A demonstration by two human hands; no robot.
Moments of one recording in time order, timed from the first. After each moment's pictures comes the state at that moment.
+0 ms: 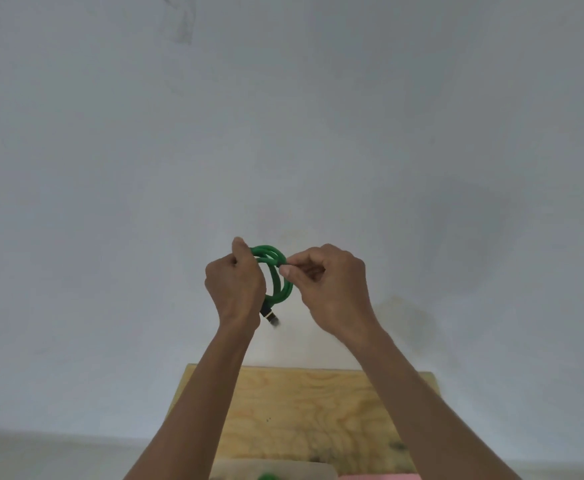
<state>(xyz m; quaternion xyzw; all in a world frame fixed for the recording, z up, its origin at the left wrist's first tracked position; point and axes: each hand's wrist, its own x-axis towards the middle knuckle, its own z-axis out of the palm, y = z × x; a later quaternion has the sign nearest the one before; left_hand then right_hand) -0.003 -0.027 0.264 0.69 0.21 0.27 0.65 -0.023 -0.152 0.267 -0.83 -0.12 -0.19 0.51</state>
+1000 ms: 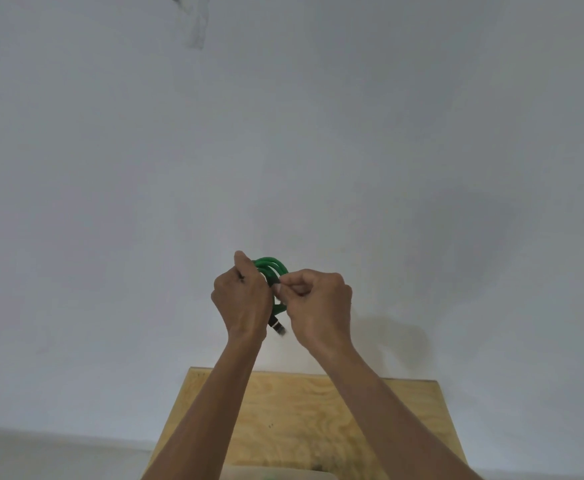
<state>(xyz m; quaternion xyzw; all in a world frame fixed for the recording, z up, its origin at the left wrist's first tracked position) 0.001 -0.028 0.241 0.71 0.19 0.32 0.60 -0.031 -0.120 0.254 -0.80 0.02 -0.13 0.58</state>
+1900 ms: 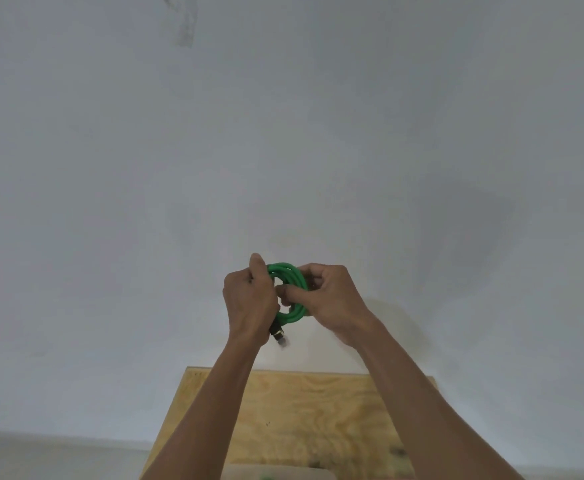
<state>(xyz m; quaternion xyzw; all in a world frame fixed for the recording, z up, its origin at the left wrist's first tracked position) 0.001 -0.034 0.235 0.72 0.13 0.23 0.64 0.001 -0.161 0.239 -0.72 -0.09 0.04 0.69</state>
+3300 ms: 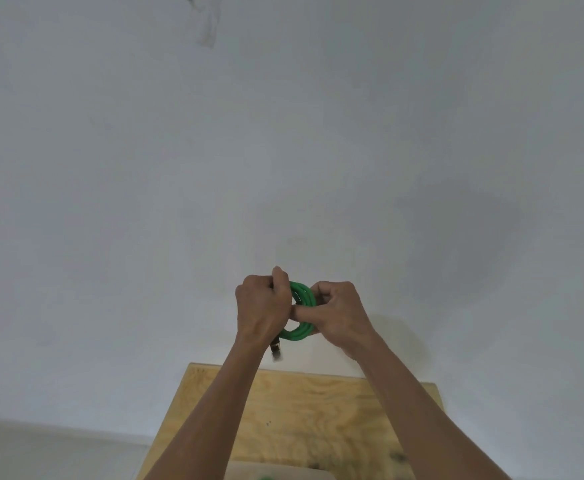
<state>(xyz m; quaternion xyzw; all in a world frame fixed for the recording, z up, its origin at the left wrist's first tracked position) 0.000 -0.026 0.223 0.84 0.06 0.22 0.49 0.000 -0.157 0.216 -0.77 -0.04 0.03 0.63</state>
